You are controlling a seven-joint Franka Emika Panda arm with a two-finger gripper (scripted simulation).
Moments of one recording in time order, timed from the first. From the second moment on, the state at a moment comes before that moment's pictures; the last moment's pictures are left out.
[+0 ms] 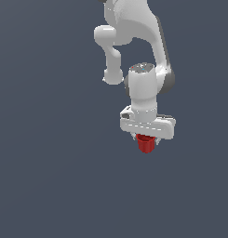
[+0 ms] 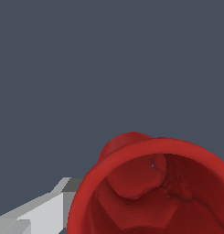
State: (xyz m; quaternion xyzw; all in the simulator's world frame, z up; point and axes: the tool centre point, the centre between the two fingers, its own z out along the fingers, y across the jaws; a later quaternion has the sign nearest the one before) arm 0.059 0.134 0.160 -0.95 0.24 -0.15 0.13
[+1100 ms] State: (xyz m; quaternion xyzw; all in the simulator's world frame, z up) arm 0.112 0.201 0.348 -0.90 0.09 -0.31 0.28
